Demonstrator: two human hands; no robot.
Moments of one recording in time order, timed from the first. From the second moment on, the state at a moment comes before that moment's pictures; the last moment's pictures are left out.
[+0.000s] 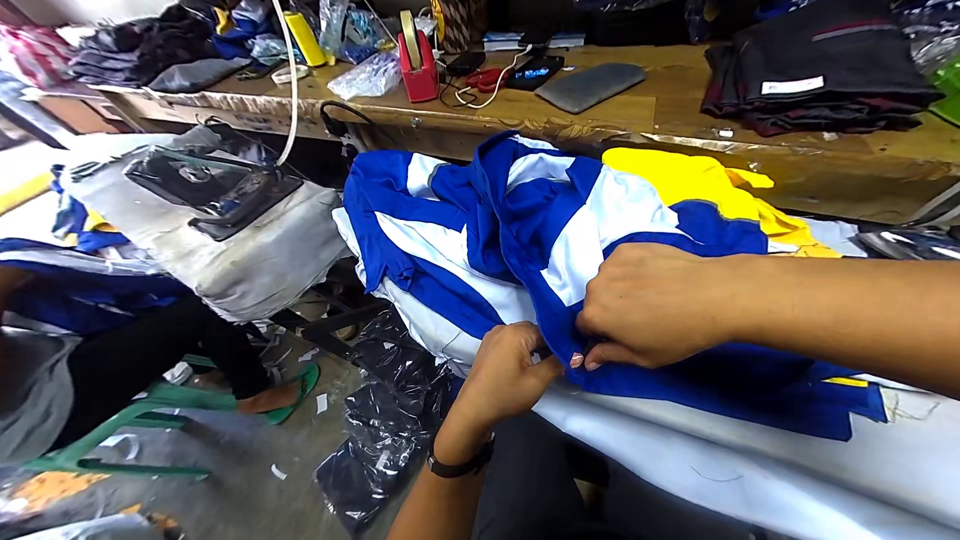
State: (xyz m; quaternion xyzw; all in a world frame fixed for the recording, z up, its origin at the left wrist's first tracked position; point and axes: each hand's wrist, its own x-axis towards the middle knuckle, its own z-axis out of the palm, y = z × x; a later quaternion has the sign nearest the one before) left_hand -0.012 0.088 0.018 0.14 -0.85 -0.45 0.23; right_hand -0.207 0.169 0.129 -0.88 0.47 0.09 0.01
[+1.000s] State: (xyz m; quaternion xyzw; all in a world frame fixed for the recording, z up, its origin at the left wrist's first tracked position) left_hand -0.006 0.090 0.001 0.16 -0.88 -0.38 0.25; right_hand -0.200 0.164 0.118 -0.85 0.50 0.13 0.07
